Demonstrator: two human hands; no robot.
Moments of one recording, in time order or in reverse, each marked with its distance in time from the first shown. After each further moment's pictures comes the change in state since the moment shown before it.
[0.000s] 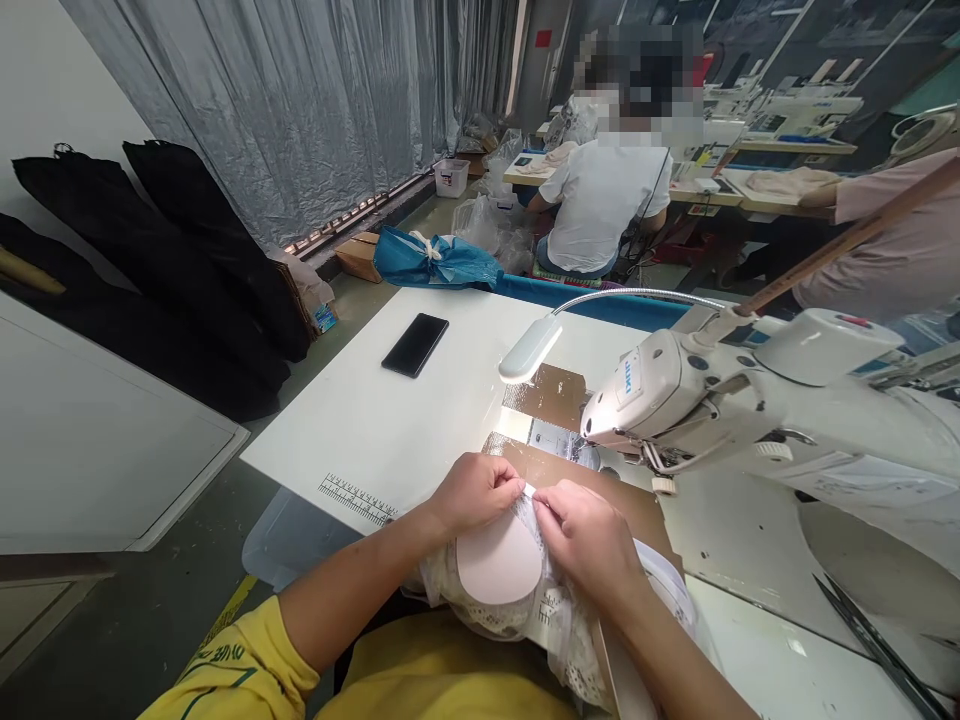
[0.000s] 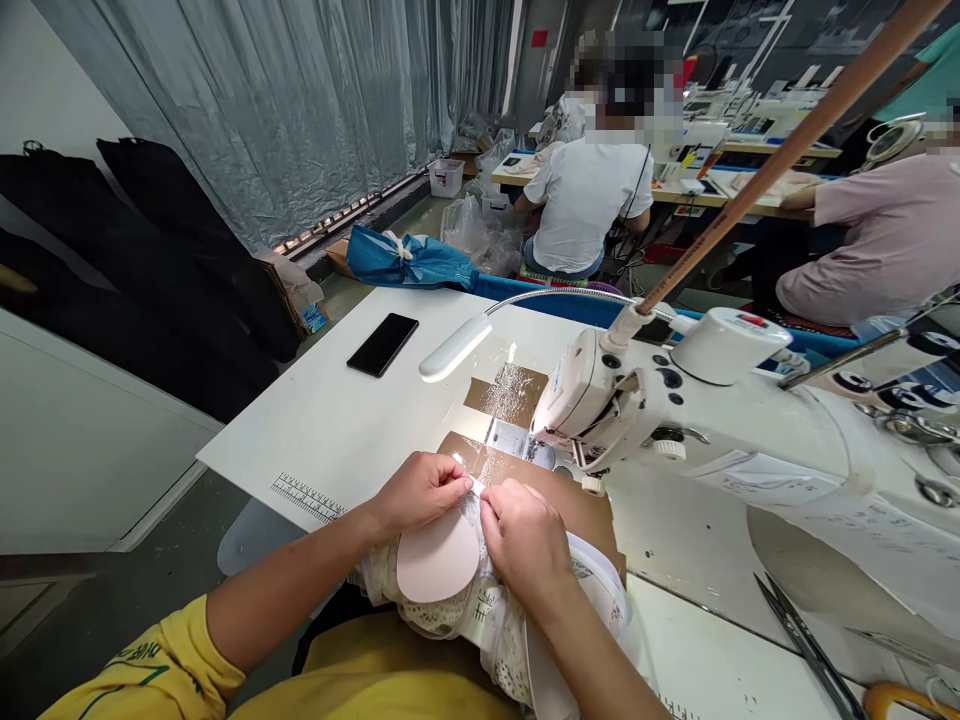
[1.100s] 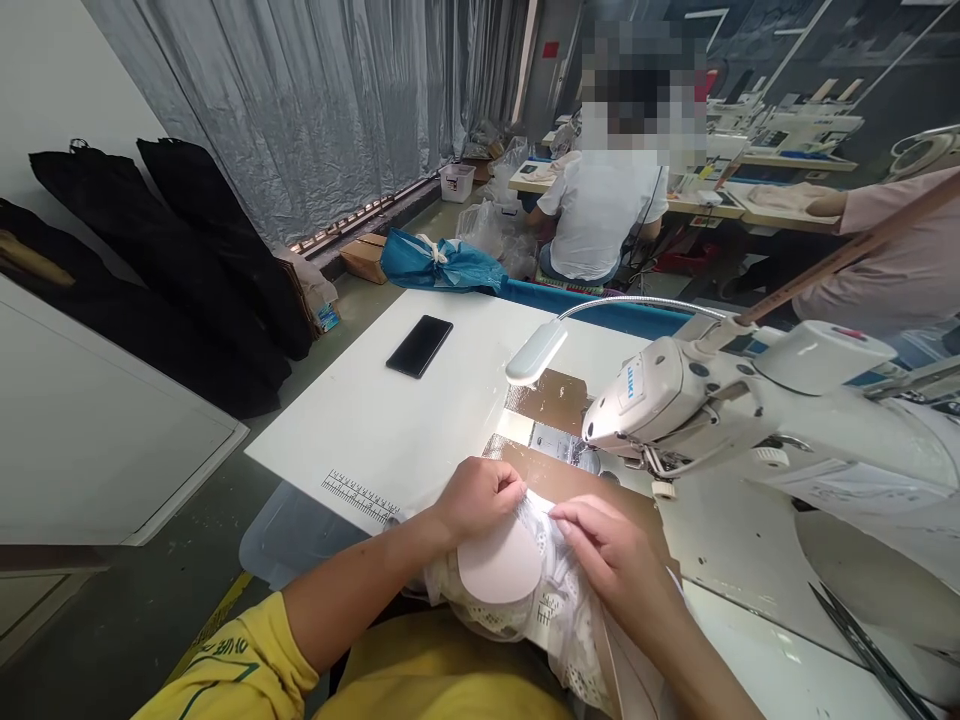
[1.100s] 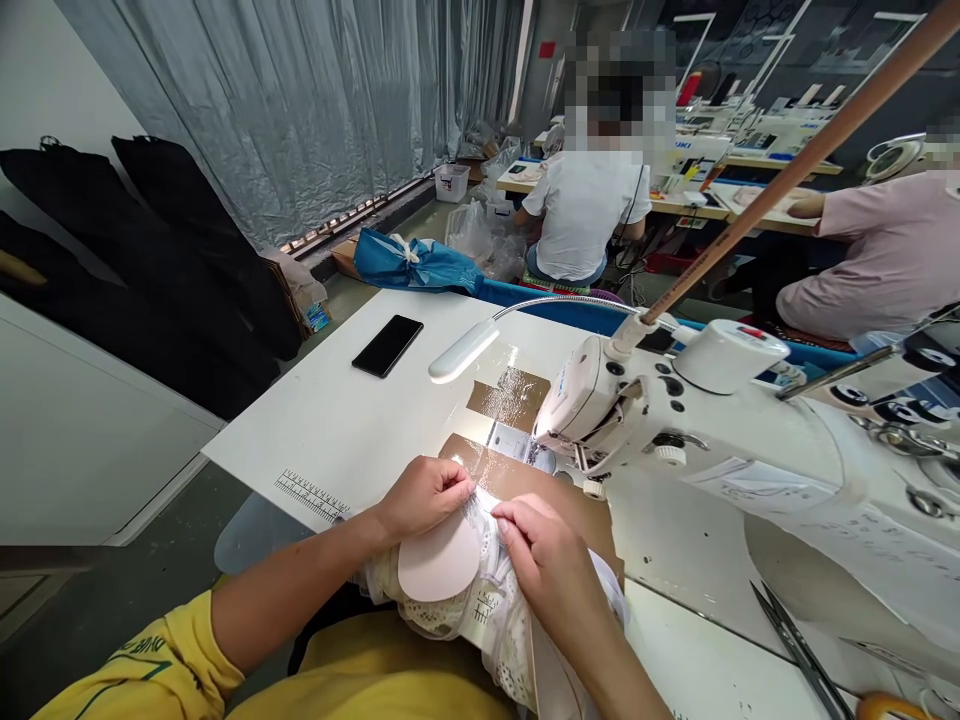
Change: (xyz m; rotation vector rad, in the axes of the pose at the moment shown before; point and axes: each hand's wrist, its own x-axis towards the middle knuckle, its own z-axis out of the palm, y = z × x) left_hand -0.003 -0.002 0.008 -0.023 0.071 0.049; right_hand -0.019 0.008 -0.028 0.484 -0.091 0.050
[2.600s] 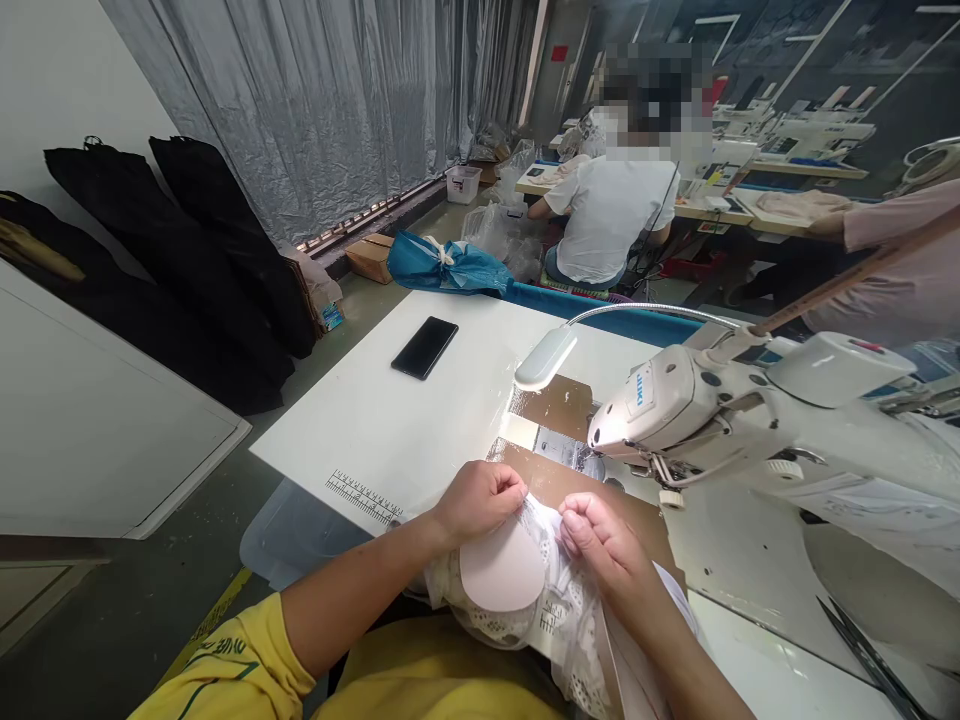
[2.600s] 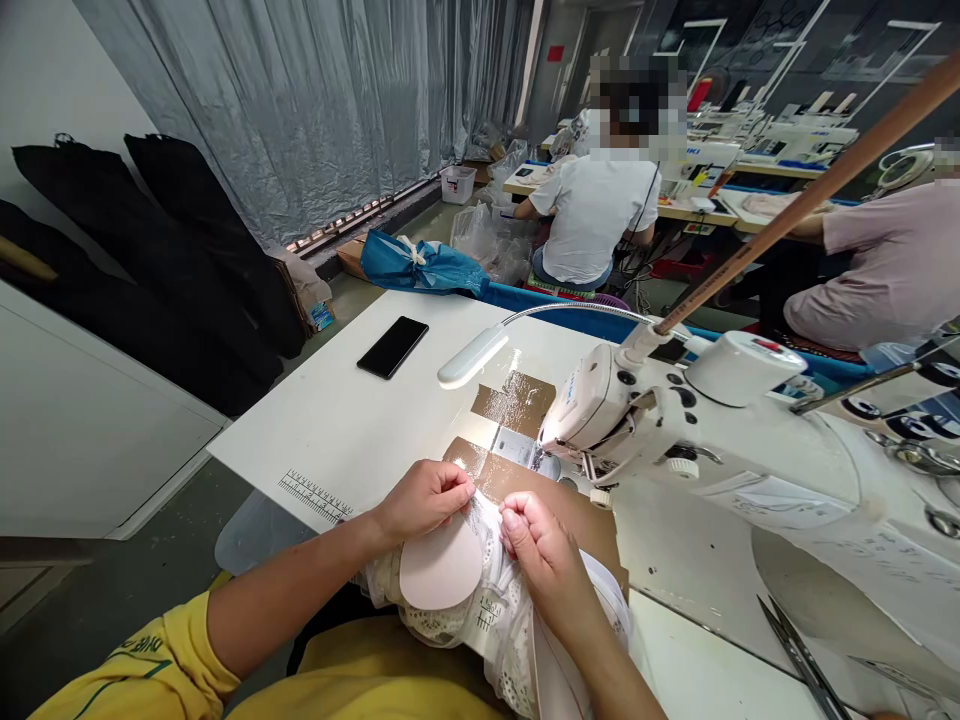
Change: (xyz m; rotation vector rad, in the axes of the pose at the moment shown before) left_hand -0.004 0.004 -0.007 -0.171 -0.072 -0.113; right_hand 0.005 0.019 0.018 0.380 -0.002 0.099
